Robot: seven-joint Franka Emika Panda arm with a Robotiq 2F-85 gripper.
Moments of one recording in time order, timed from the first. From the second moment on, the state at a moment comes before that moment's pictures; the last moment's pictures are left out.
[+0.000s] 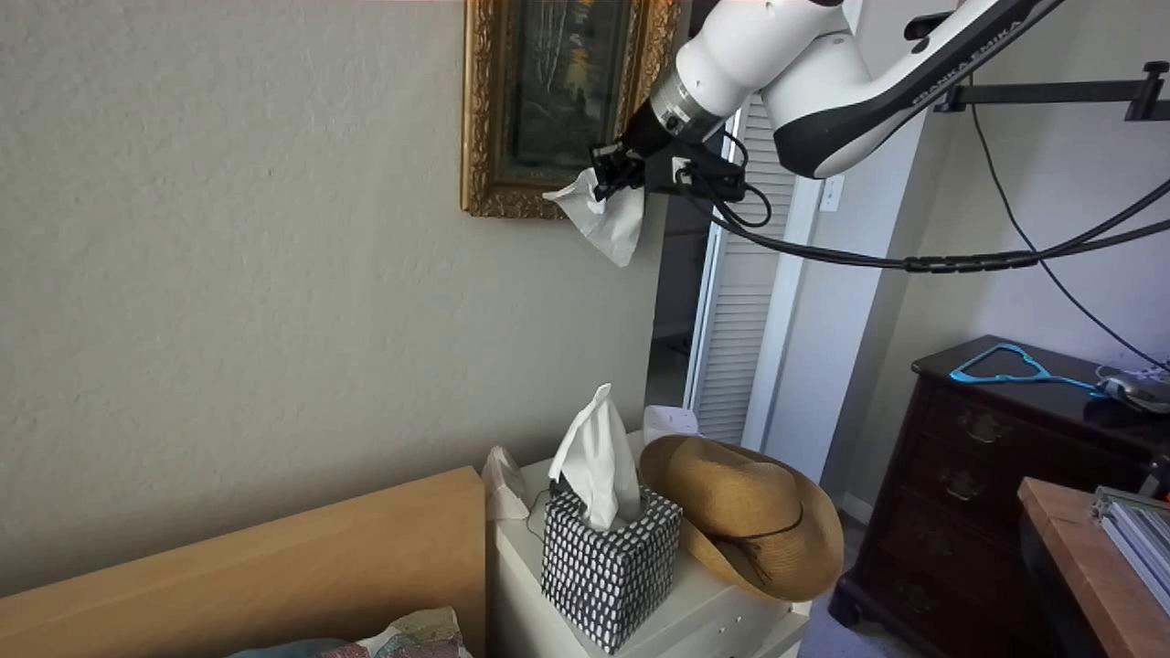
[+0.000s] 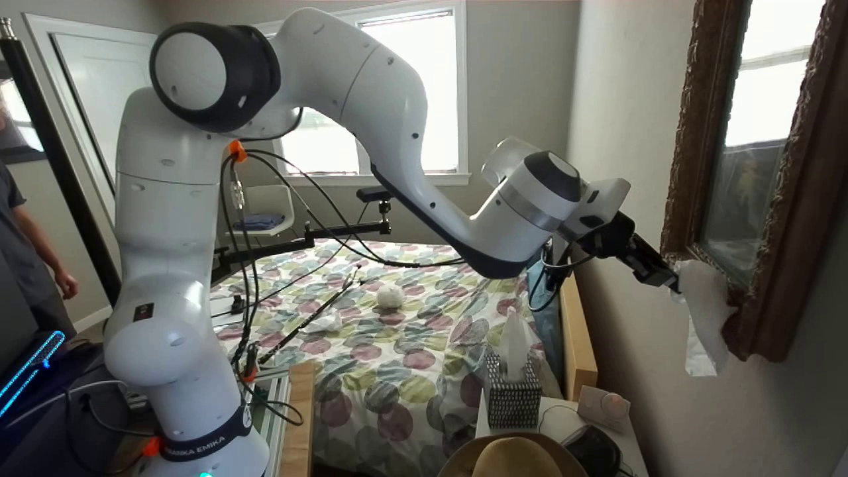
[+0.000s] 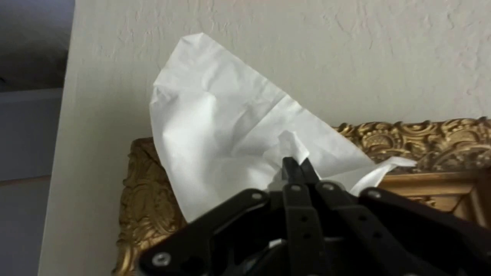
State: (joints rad) arm 0.29 0.30 -0.54 -1.91 -1.28 3.00 1.64
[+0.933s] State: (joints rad) arm 0.39 0.31 -0.52 -1.88 -1.36 3.10 1.64
